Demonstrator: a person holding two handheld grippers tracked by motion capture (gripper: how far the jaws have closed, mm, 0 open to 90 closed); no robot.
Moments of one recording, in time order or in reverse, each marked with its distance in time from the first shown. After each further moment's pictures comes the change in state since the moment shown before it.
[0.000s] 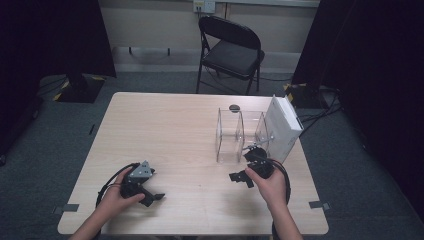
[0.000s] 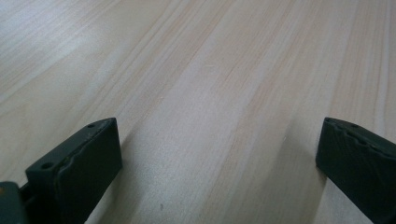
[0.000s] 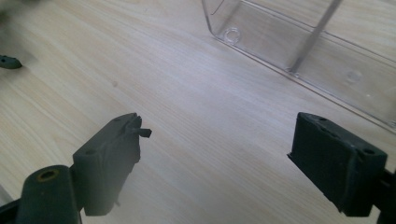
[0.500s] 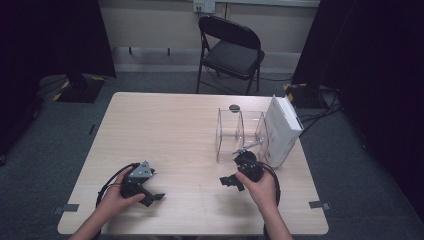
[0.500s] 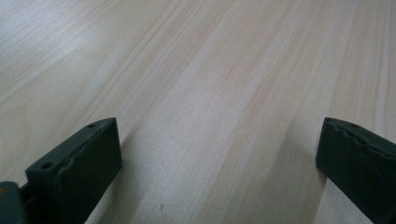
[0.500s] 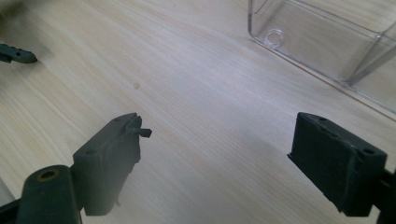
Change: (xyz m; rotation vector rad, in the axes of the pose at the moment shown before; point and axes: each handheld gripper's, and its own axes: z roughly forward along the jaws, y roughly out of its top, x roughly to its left) left arm 0.000 0.000 0.000 0.000 0.000 0.000; right arm 0.018 0.001 0.023 0.004 0.047 -0.039
